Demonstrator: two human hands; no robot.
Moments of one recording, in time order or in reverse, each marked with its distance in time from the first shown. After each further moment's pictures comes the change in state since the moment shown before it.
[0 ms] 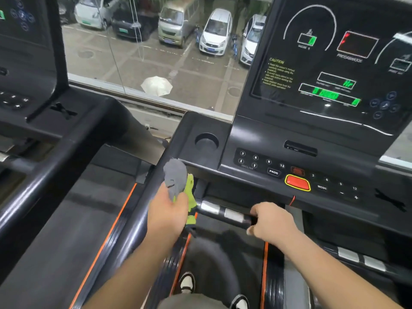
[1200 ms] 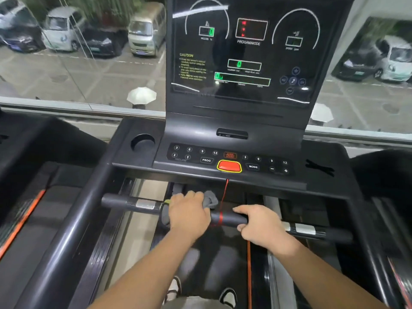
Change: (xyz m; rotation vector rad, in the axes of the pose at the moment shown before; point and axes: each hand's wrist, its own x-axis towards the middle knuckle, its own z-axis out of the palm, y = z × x) left_hand -0.055 -0.016 0.209 1.270 -0.310 0.448; right_hand -0.050 0.167 0.026 0.225 0.110 -0.036
